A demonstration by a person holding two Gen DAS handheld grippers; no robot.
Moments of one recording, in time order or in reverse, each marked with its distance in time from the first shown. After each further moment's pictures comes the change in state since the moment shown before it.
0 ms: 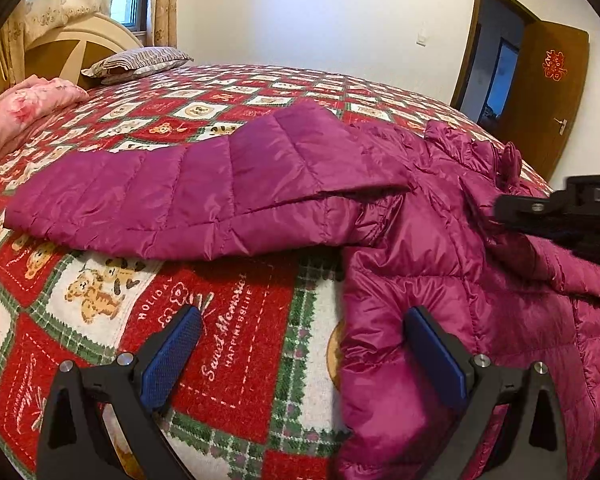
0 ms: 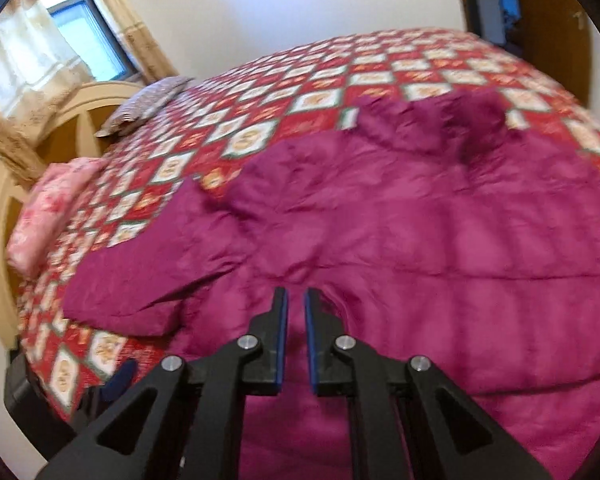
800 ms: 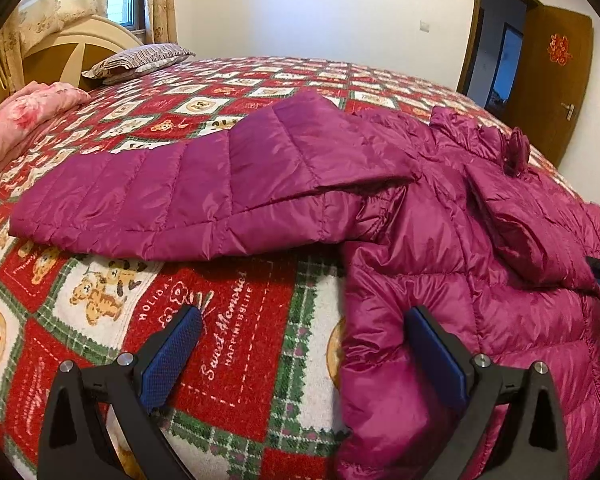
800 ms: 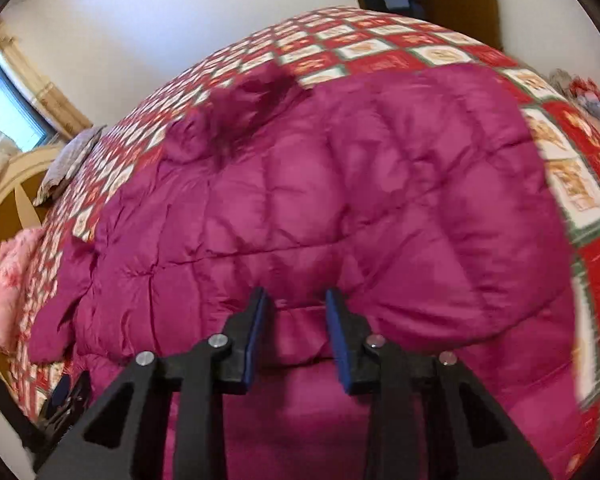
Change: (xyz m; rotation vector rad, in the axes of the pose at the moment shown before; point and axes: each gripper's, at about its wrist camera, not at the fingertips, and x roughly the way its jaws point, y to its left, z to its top) left arm 0.005 -0.006 0.006 0.032 0.059 0.051; right arm -0.051 -0.125 -0.033 0.257 -0.032 -0.206
